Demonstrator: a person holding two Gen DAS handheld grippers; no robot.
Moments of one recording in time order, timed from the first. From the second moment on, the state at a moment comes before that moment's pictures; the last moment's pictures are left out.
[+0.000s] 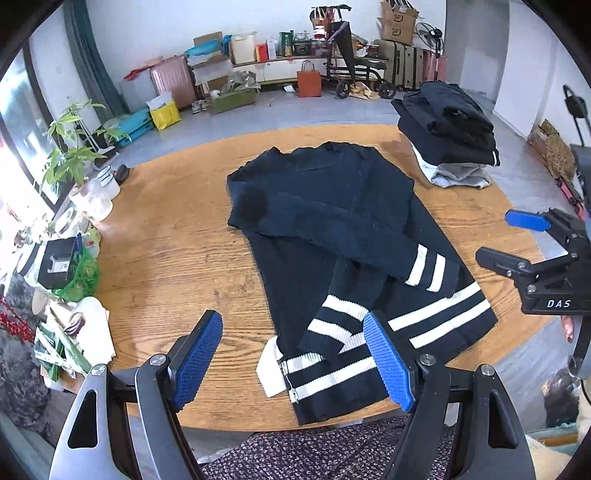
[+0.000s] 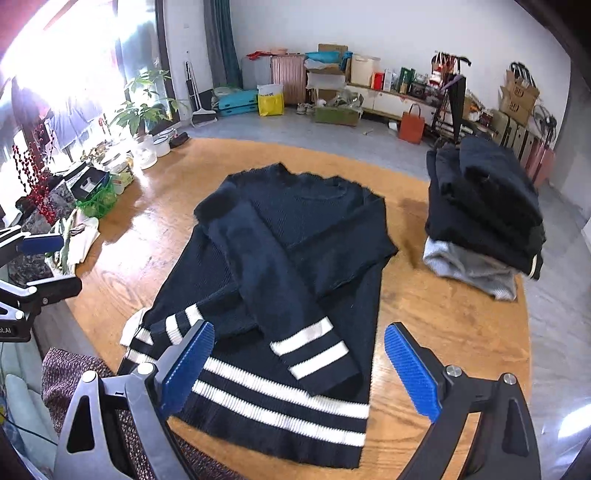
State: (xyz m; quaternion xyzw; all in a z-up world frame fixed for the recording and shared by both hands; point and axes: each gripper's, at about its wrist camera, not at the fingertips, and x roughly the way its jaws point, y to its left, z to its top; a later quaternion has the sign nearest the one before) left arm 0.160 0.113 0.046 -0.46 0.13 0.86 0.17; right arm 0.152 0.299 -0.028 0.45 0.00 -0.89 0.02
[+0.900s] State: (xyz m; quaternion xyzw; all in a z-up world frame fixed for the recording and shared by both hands) left arm 0.050 0.062 -0.034 -0.50 -0.07 0.85 0.18; right arm 0.119 0.327 -0.172 0.49 -0.03 -0.87 0.03
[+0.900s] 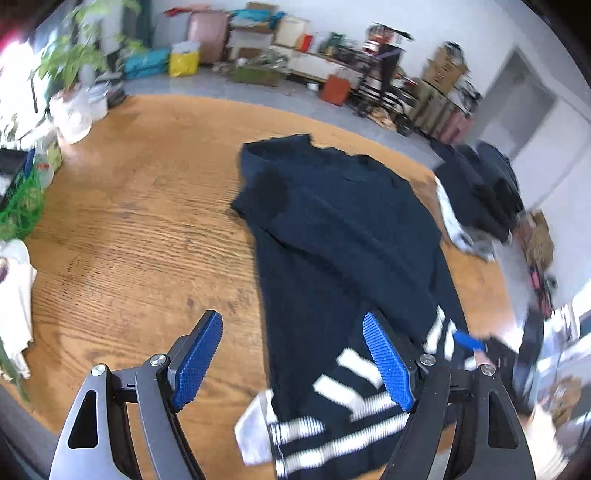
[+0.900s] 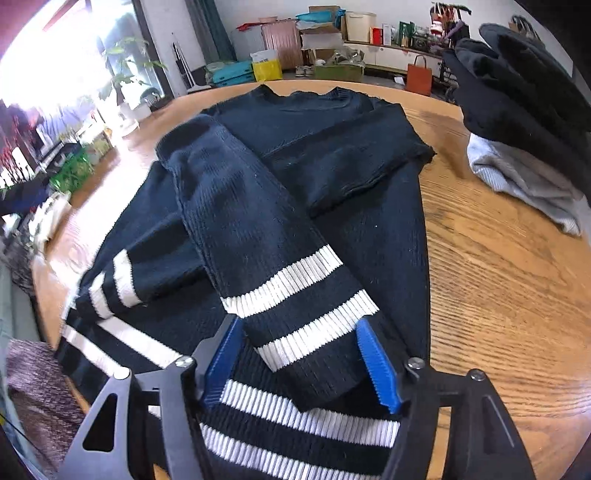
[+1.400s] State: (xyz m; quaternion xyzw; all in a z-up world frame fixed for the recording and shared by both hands) left arm 0.044 0.057 -0.061 -0.53 -0.11 0.82 0.20; right arm 0.136 0.327 -0.166 0.47 0.02 -0.88 0.03
